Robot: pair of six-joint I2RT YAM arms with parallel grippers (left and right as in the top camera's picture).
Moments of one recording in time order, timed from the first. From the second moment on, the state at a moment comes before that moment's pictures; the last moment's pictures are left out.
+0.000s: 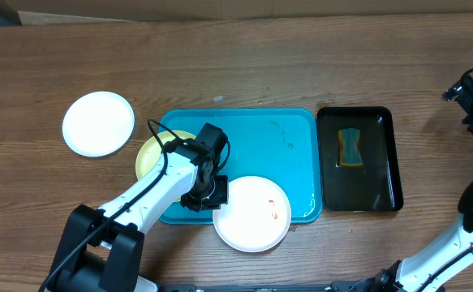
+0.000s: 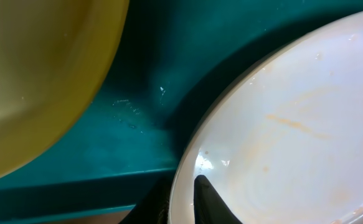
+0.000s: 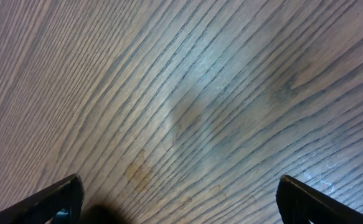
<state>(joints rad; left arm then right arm) -0.46 1.63 0.95 -0.93 0.20 -0.47 -0.56 2.06 1.70 -0.91 -0.20 0.34</state>
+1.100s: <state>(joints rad) -0.50 1.64 1.04 -0.68 0.09 -0.56 -0.56 2.06 1.70 -0.91 -0.20 0.34</state>
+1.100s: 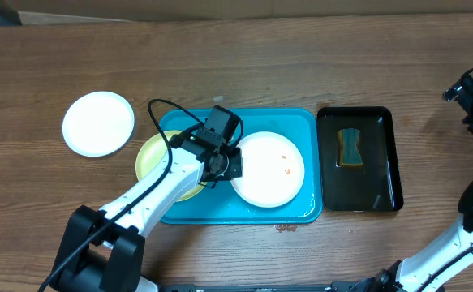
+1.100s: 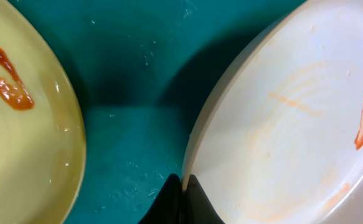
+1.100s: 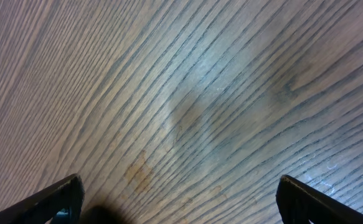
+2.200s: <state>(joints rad) -0.50 1.76 1.04 -0.55 0.03 -0.54 -0.56 2.06 1.70 -0.91 -0.20 0.34</state>
